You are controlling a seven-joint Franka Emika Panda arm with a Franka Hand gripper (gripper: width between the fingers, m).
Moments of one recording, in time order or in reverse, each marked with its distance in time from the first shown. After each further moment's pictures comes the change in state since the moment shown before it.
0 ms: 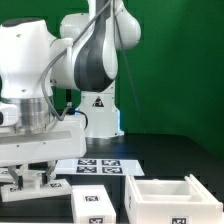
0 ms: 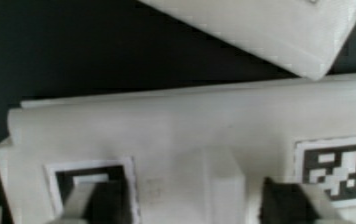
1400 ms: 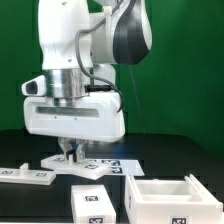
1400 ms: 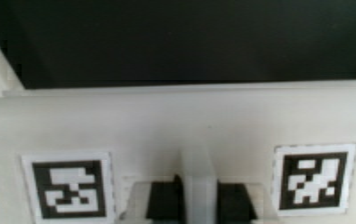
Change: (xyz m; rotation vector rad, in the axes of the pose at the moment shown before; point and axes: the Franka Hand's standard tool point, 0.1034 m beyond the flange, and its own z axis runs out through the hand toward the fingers) arm 0.026 -0.084 -0.065 0.062 -0.020 1.087
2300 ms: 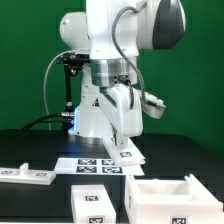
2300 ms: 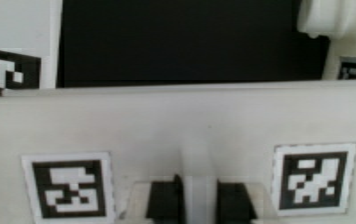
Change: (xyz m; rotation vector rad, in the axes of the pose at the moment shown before) arm -0.081 -0.047 0.001 -0.083 -0.050 0.664
